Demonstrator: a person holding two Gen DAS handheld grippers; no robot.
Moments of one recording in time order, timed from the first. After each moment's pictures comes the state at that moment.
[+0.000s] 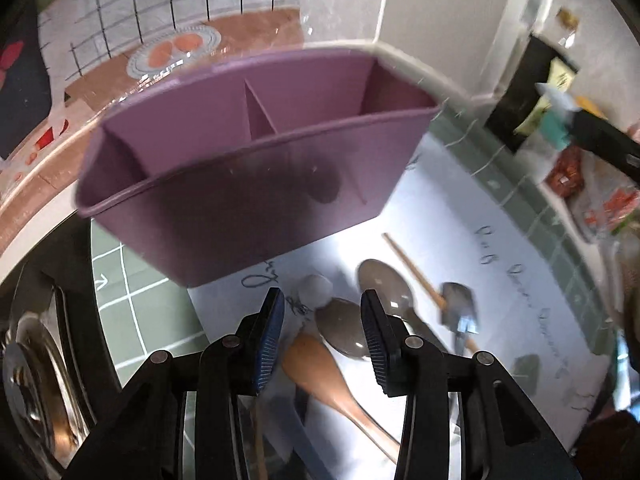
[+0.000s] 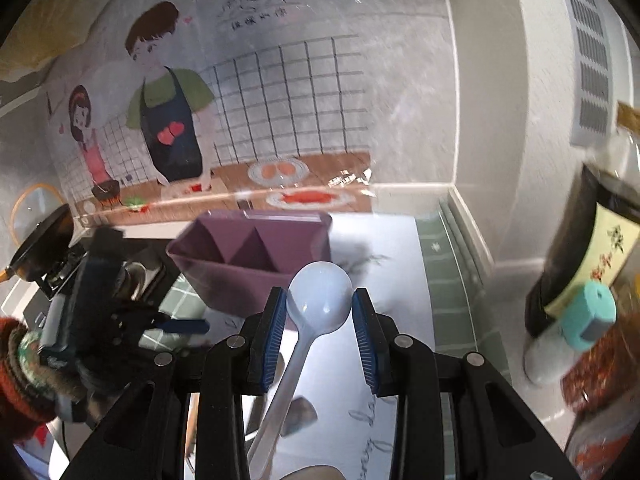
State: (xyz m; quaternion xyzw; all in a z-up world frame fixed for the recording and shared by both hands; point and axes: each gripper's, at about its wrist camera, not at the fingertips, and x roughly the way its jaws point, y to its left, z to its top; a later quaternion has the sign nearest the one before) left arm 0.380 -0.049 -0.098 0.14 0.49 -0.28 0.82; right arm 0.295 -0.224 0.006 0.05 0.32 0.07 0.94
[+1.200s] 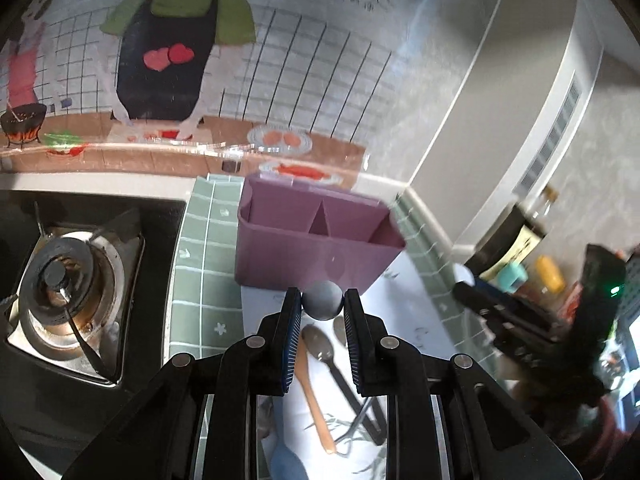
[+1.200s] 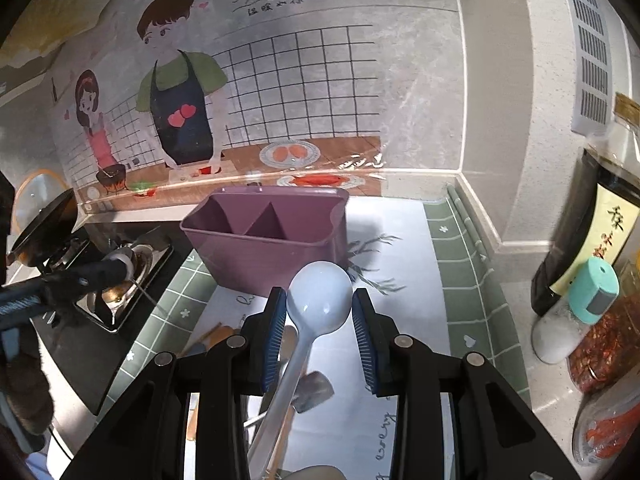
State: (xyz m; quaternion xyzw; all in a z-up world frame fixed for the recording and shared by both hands) left arm 0.290 0.048 0.013 -0.11 0.36 -0.20 0.90; right arm 0.283 -0.200 0.007 0.04 0.31 0.08 0.95
